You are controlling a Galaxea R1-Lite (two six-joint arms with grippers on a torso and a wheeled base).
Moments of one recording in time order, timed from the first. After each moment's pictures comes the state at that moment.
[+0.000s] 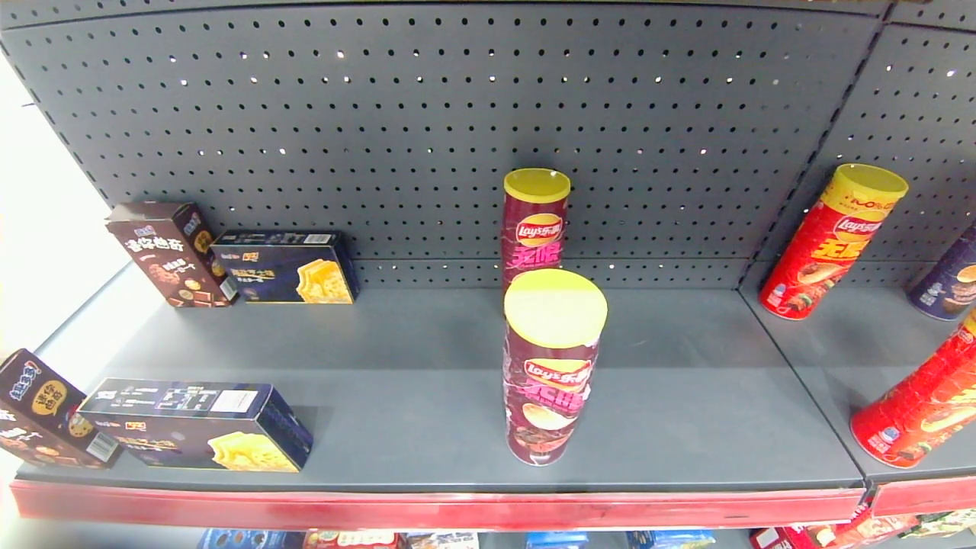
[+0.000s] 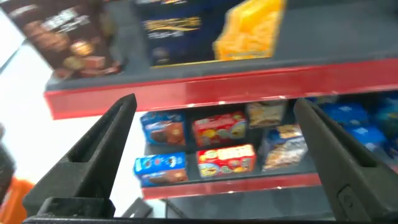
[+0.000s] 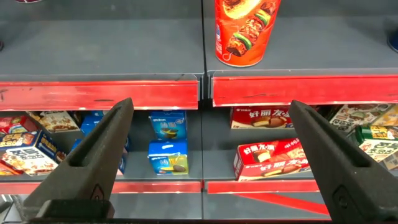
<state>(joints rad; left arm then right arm) 0.00 0.00 0.00 0.01 -0.03 0.06 0.00 0.01 0.00 0.00 -0.01 0.02</state>
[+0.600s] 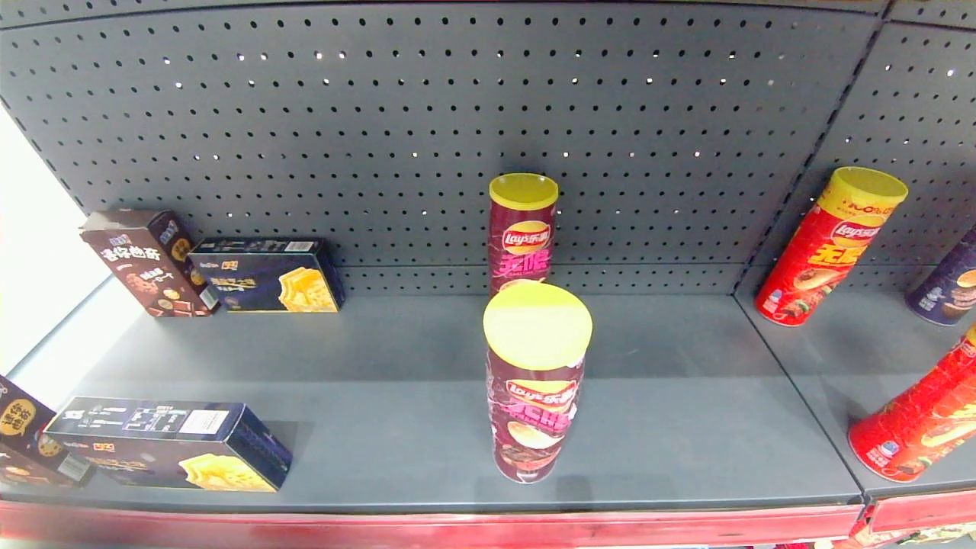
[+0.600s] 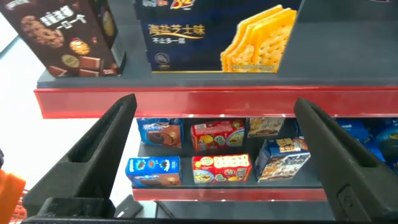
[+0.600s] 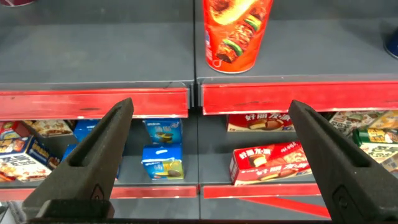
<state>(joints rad) 0.00 0.00 0.00 0.01 0.01 0.00 0.00 0.01 0.00 0.00 -0.01 0.02</state>
